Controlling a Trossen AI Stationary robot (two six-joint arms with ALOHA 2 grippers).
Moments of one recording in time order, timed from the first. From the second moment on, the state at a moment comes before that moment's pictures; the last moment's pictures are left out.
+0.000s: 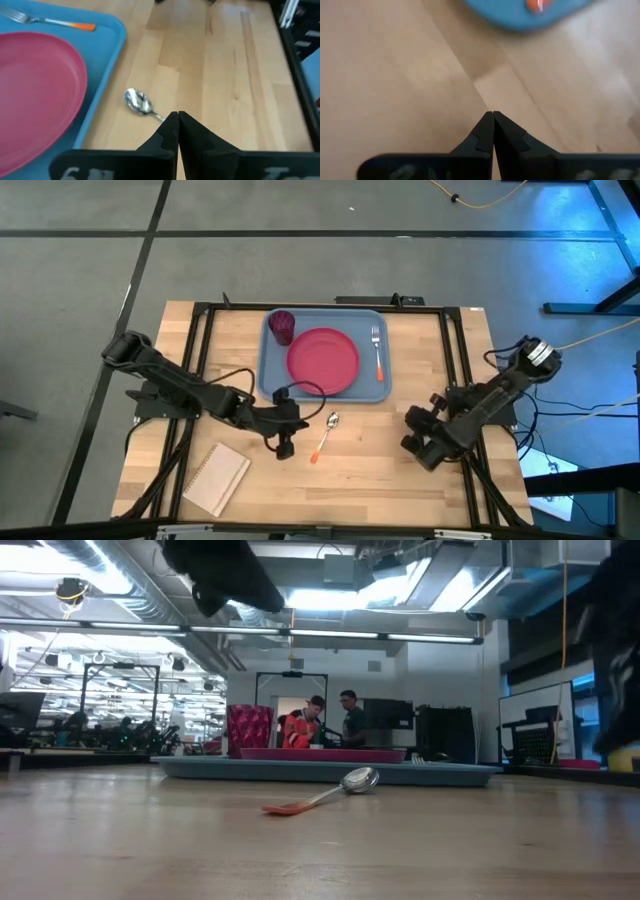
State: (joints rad) left arm -0.39 1.46 0.95 -0.14 -0.38 -0.43; right arm 0.79 1.44 0.64 -0.90 0.64 1.36
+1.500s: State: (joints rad) left arm -0.23 1.51 0.95 -0.03 -0.37 -0.44; right arm 0.93 0.72 0.01 0.70 0.56 -0.04
